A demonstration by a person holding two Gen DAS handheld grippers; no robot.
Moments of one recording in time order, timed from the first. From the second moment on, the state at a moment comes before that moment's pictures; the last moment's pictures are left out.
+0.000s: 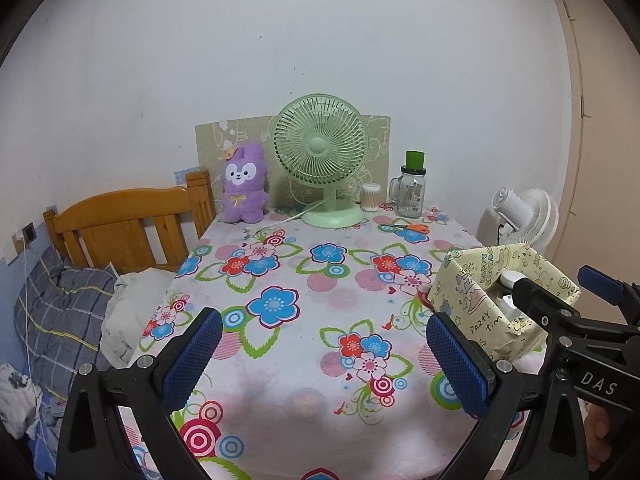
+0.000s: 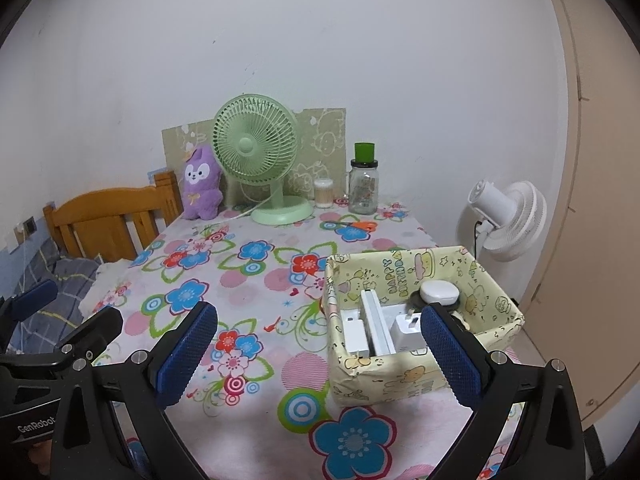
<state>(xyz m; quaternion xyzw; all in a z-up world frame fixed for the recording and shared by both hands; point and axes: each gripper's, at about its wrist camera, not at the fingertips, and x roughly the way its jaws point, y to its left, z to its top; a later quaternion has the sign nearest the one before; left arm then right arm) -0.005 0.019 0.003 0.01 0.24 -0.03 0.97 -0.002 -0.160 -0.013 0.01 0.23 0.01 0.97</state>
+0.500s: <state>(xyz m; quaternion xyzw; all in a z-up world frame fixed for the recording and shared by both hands) -0.003 0.016 0.001 0.01 0.25 -0.03 0.97 -0.003 -0.163 -0.014 0.01 0.23 0.01 0.97</state>
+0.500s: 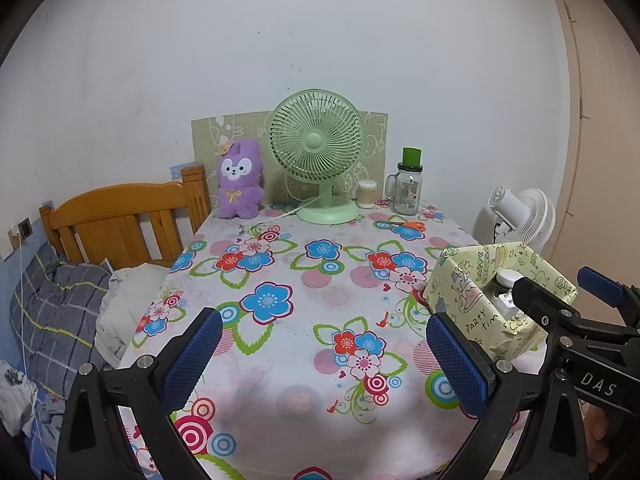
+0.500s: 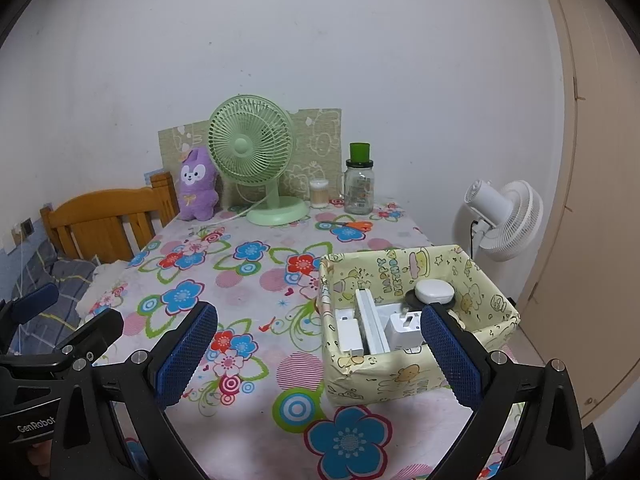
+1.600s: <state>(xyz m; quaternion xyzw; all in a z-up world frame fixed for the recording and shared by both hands) 0.003 0.015 -0.006 0.01 0.26 -0.03 0.97 0.004 -0.163 -0.023 0.01 0.24 0.01 0.97</state>
